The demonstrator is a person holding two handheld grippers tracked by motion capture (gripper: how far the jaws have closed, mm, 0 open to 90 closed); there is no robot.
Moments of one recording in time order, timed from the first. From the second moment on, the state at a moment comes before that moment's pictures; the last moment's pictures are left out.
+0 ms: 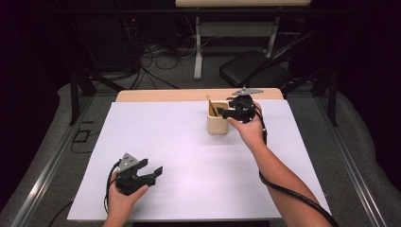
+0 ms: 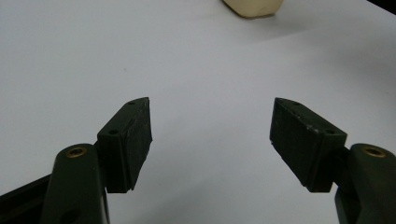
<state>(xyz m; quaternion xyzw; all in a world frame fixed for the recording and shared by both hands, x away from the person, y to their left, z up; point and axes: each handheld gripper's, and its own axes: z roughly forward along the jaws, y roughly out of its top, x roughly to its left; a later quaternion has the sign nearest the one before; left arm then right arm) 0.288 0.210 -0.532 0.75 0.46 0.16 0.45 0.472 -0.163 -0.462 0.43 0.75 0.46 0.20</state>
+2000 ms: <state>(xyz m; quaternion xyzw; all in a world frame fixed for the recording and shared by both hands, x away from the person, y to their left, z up) 0.288 0.212 -0.531 0.75 0.46 0.16 0.45 0.433 -0.186 -0.447 0.39 0.77 0.48 0.19</state>
